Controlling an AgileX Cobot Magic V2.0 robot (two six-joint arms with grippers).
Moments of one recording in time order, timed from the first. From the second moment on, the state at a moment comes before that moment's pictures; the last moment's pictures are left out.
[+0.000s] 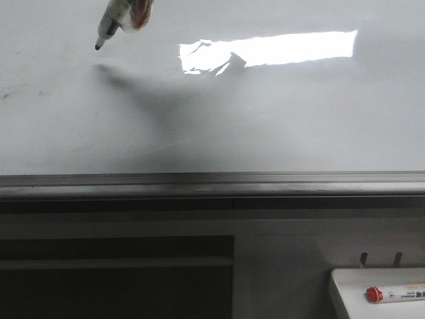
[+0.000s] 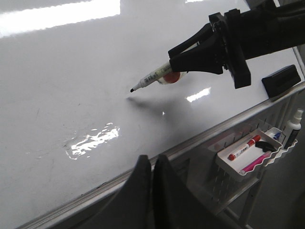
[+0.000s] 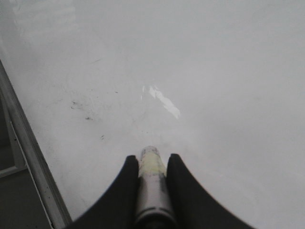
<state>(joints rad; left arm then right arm) -0.70 0.00 -0.61 0.08 0.86 -0.07 0.86 1.39 -0.99 0.73 -0.06 -1.04</state>
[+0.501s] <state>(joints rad) -0.70 0.00 -0.61 0.07 0.84 -0.07 0.86 1.44 -0.99 0.73 -0.06 -1.04</state>
